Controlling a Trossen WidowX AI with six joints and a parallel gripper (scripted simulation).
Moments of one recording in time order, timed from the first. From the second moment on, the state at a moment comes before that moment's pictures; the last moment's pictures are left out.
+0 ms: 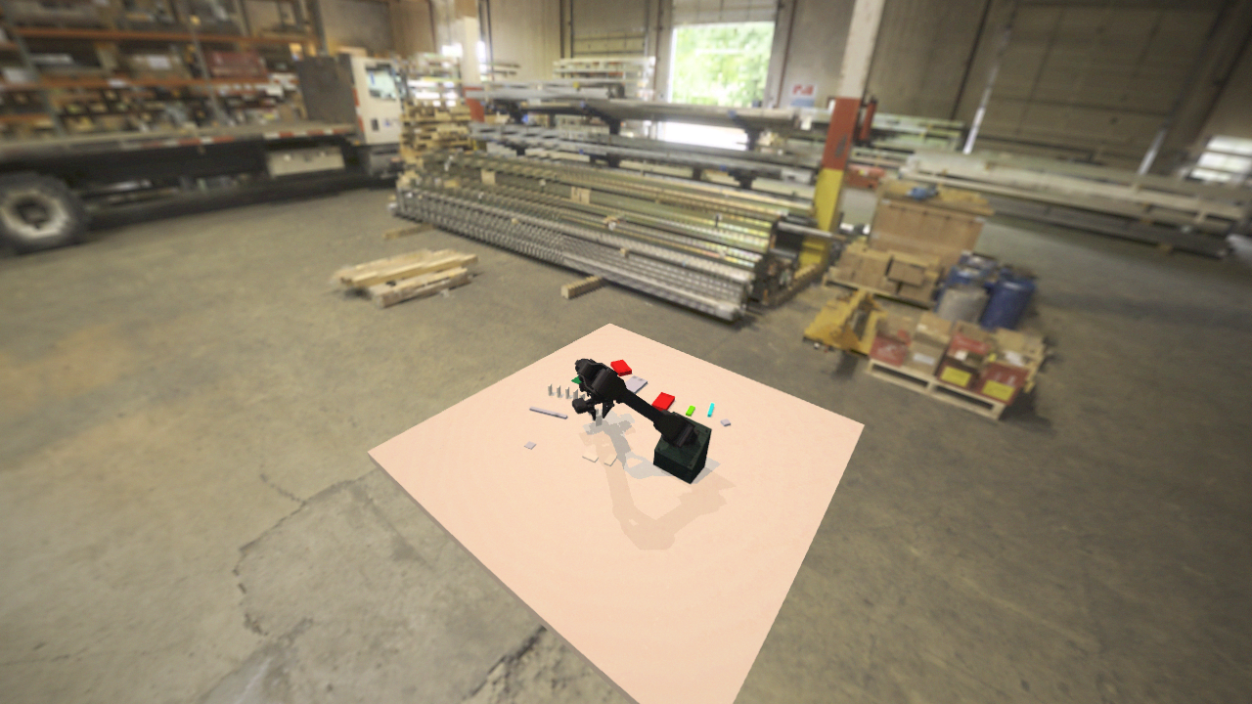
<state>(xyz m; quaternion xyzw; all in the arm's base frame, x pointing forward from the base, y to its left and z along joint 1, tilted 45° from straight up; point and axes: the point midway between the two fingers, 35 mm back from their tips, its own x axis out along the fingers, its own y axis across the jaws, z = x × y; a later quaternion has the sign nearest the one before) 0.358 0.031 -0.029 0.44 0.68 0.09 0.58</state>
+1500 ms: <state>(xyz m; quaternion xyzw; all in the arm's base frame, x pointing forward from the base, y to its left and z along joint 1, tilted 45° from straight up) 0.322 0.059 0.104 0.31 0.65 0.21 0.66</state>
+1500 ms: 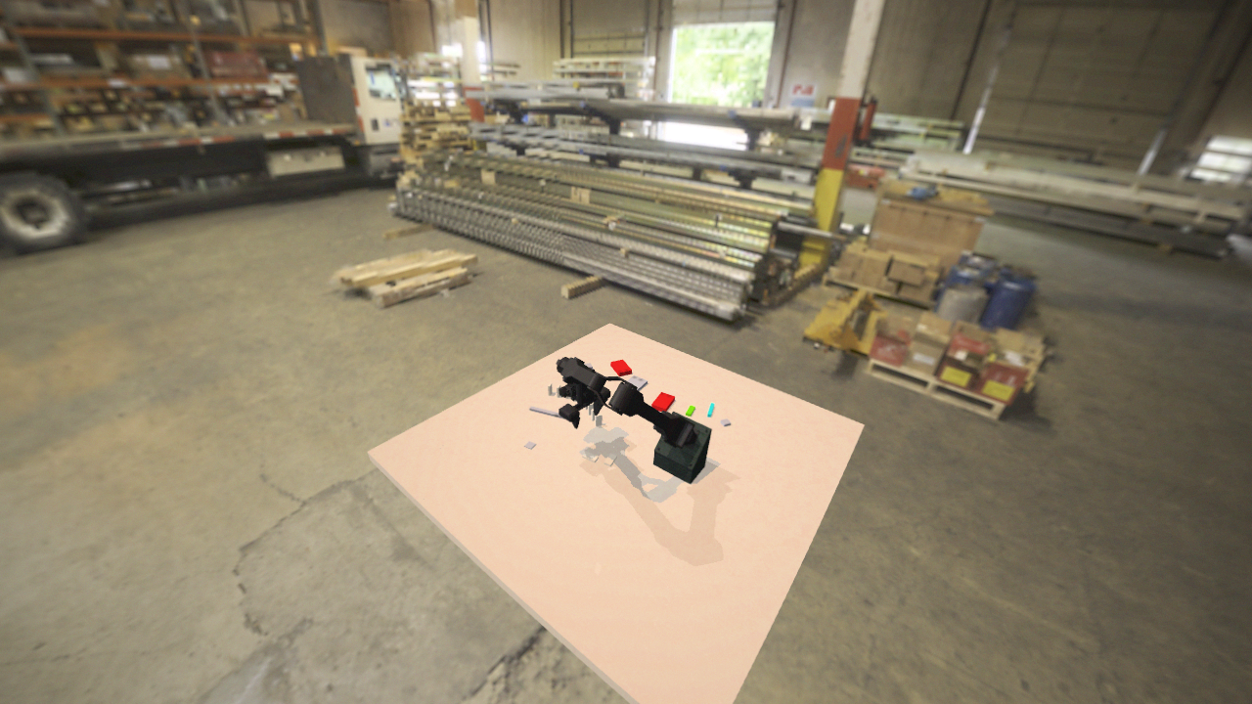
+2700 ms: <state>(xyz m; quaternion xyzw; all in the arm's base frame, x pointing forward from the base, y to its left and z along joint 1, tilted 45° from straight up) 0.298 0.164 0.060 0.25 0.62 0.30 0.69</state>
